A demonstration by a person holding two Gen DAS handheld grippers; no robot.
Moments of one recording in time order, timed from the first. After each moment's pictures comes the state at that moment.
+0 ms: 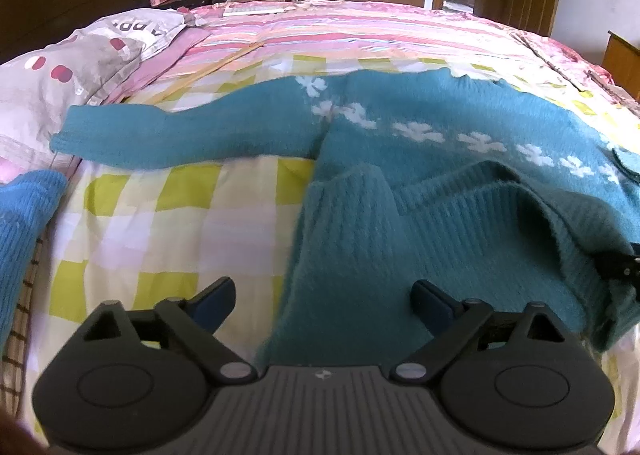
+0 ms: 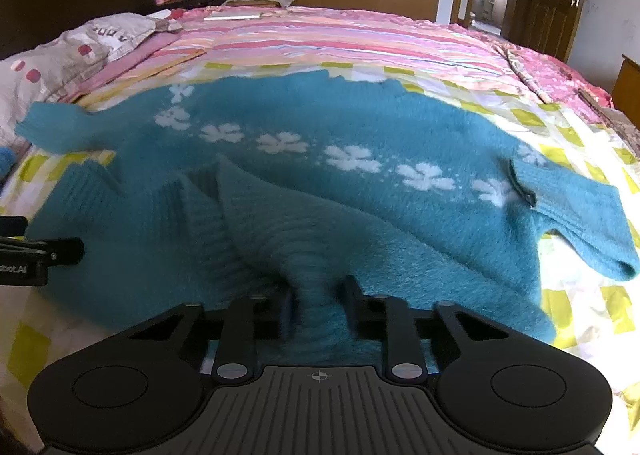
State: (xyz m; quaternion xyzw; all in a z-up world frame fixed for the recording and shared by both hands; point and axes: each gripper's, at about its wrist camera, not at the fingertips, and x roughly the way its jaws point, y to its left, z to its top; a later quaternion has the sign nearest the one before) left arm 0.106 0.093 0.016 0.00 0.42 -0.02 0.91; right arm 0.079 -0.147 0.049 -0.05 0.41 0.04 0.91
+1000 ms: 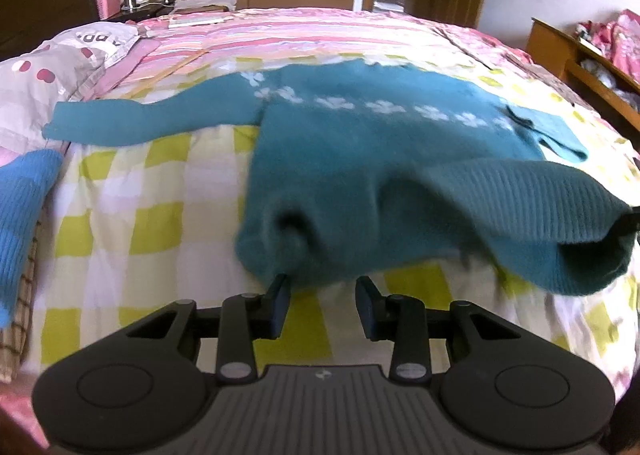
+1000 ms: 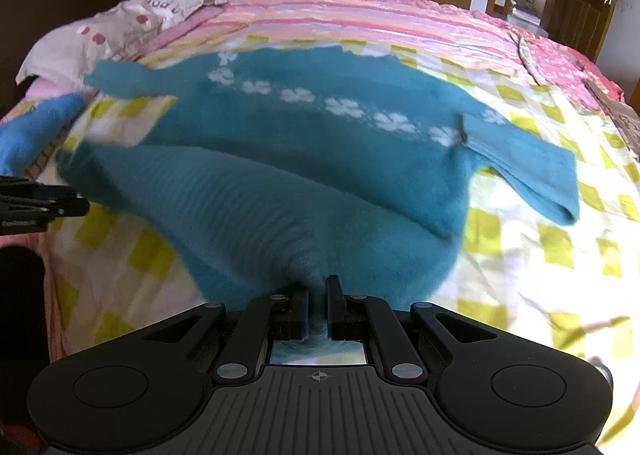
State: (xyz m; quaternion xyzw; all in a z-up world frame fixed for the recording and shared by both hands) left arm -0.011 0.101 0.043 0.01 0.41 -0.12 0.90; right arm -0.040 -0.212 0.107 -0.07 0.45 0.10 0.88
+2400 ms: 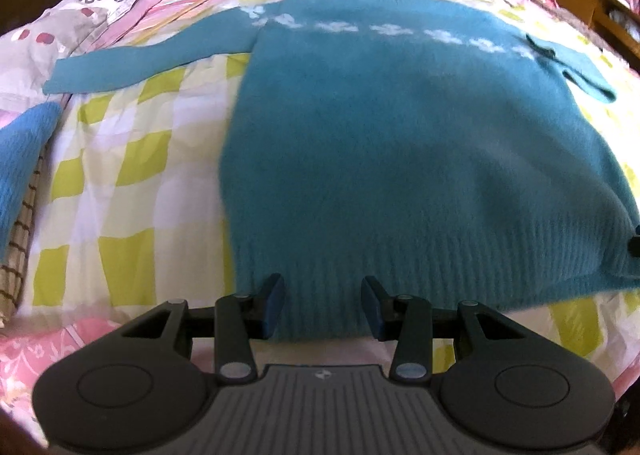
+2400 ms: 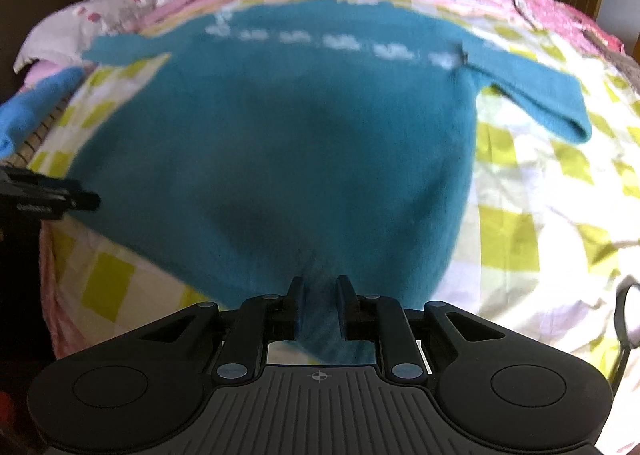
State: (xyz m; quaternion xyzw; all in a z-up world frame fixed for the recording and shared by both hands) left arm -0.015 0.064 0.008 0.05 0.49 -0.07 0.87; right arm -0.072 -0.216 0.053 -0.04 0.49 0.10 0.87
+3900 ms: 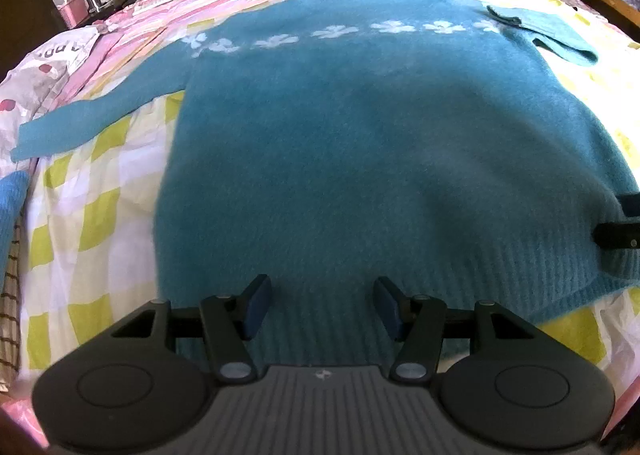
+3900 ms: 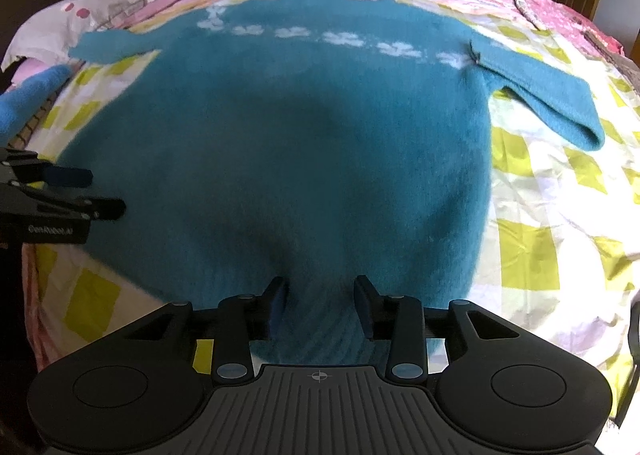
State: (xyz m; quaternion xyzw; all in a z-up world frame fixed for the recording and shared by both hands) left arm 0.003 0.009 0.006 0.12 0.48 -0.10 0.87; right arm -0.053 -0.195 0.042 -0.04 0.48 0.09 0.87
